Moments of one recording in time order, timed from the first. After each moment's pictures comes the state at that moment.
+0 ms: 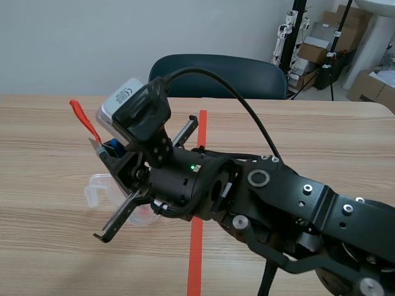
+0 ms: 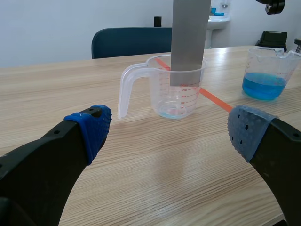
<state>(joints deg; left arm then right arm) 32.6 -23.1 1.9 49.6 7.0 -20.9 -89.0 11.1 21.5 -56.7 92.9 12.7 5.6 5.9</state>
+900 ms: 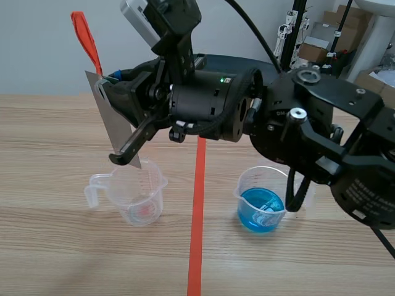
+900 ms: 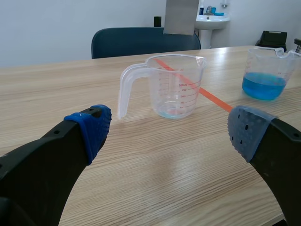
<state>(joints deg) 32.6 -23.1 1.9 49.6 7.0 -20.9 -89.0 18.4 23.3 -46.2 98.5 23.8 22.5 -1.7</state>
